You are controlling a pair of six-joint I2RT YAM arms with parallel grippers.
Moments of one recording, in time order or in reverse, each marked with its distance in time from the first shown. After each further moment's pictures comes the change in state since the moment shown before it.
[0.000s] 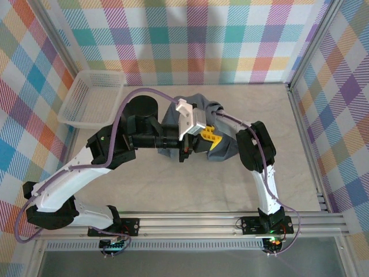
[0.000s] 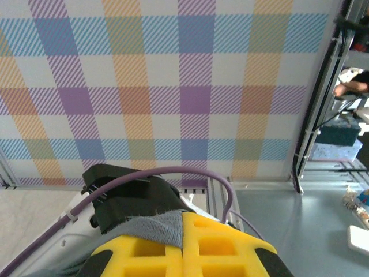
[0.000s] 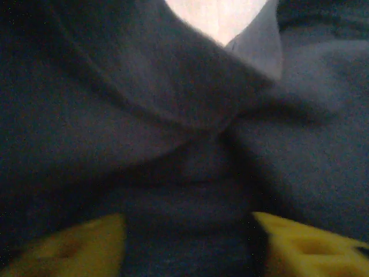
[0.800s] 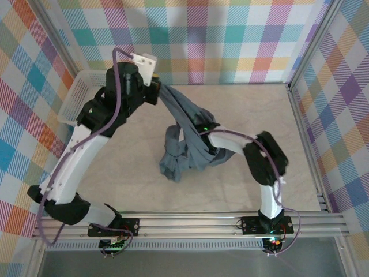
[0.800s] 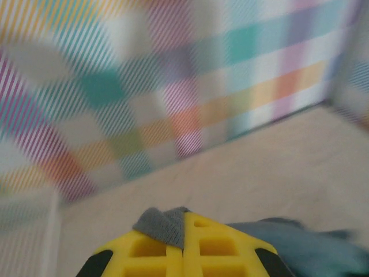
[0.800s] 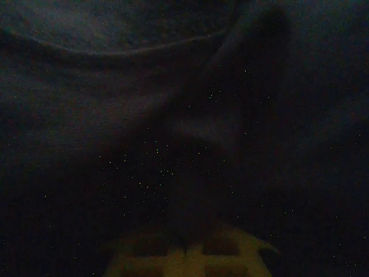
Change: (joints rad) left arm 0.552 0.111 0.081 -0.212 -0.700 -0.099; right arm 0.139 -0.300 -0.397 -0.126 -0.002 -0.217
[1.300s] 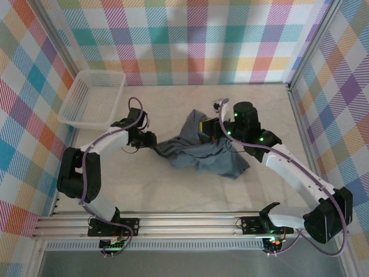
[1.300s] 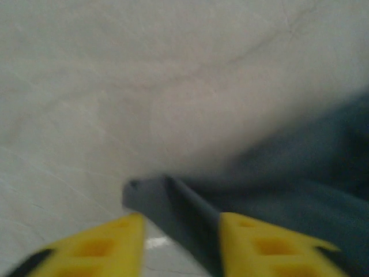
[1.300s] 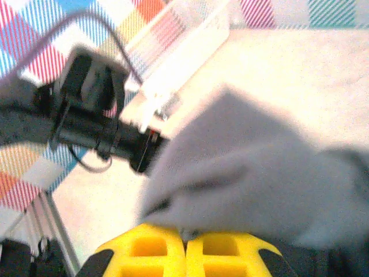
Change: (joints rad) left arm 0.277 0.192 -0.781 0.214 0.406 -0.356; right arm -0.170 -0.678 -0.225 0.377 -0.140 0.258
